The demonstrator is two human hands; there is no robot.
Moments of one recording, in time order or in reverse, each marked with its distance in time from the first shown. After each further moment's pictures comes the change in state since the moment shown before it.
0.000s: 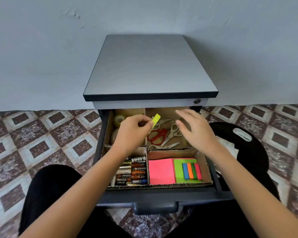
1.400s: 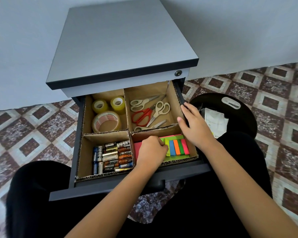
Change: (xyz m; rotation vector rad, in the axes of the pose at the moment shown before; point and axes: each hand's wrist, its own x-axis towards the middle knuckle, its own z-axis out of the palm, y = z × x) left_hand -0.050 -0.011 0.119 0.188 -0.334 -0.352; right_hand -0.056 0.056 0.023 0.036 -0.066 0.337
